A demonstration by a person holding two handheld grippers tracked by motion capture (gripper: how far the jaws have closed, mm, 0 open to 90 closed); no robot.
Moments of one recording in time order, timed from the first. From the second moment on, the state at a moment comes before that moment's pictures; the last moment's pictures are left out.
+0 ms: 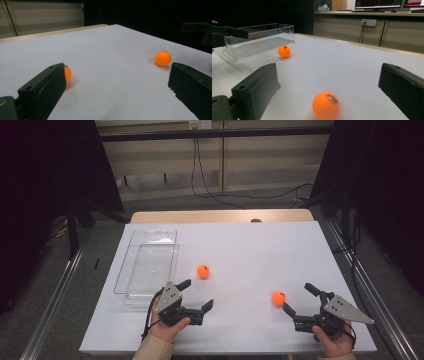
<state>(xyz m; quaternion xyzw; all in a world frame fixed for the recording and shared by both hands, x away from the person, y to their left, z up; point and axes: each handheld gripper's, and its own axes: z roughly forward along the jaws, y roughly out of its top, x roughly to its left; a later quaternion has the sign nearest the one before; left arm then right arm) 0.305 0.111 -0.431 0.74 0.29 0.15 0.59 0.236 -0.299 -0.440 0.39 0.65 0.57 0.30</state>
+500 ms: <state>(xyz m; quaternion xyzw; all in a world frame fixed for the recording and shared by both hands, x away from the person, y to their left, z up) 0.306 0.103 -0.432 0.74 0.29 0.15 0.59 0.235 -0.299 -0.440 0.39 0.65 0.57 0.31</state>
